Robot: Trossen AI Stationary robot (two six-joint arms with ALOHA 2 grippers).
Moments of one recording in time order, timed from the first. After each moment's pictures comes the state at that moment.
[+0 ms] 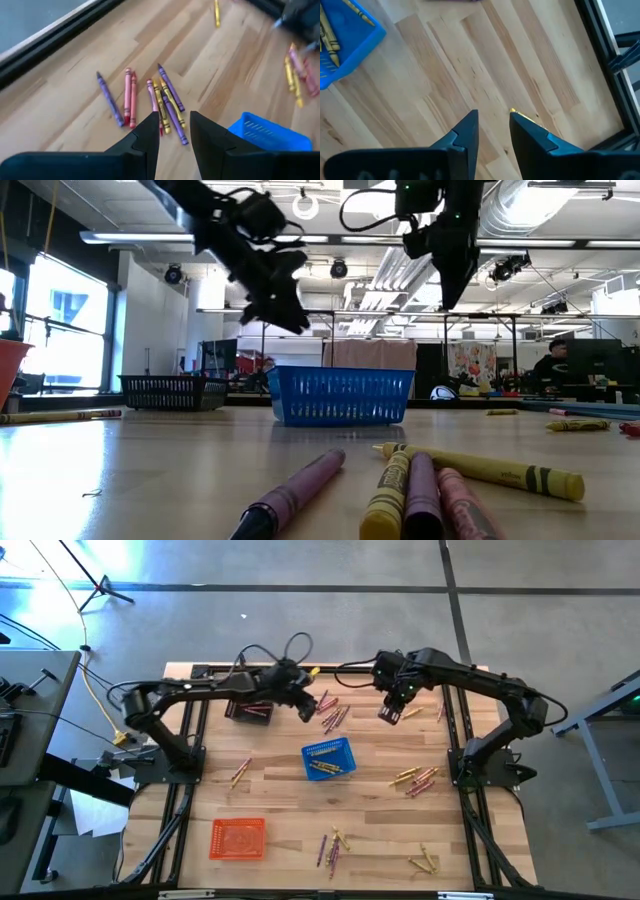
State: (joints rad) left arm 0.43 1.63 1.10 -0.22 0.07 -0.26; right arm -0.45 1.52 1.42 -1.26 0.10 0.05
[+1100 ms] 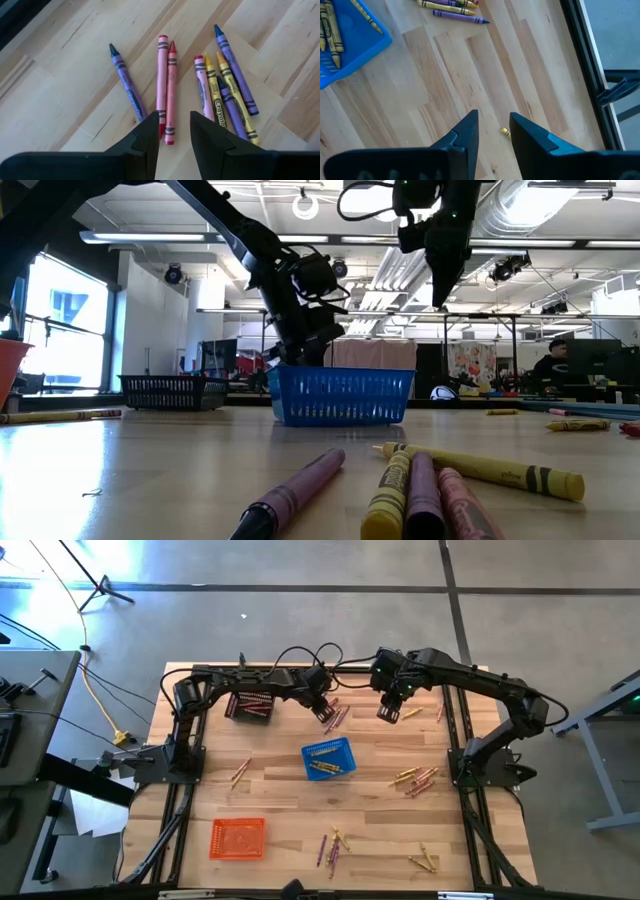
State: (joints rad) left arm 0.44 2.04 1.43 -0.46 -0.04 -0.23; right arm -0.45 1.52 1.42 -1.19 0.10 -0.09
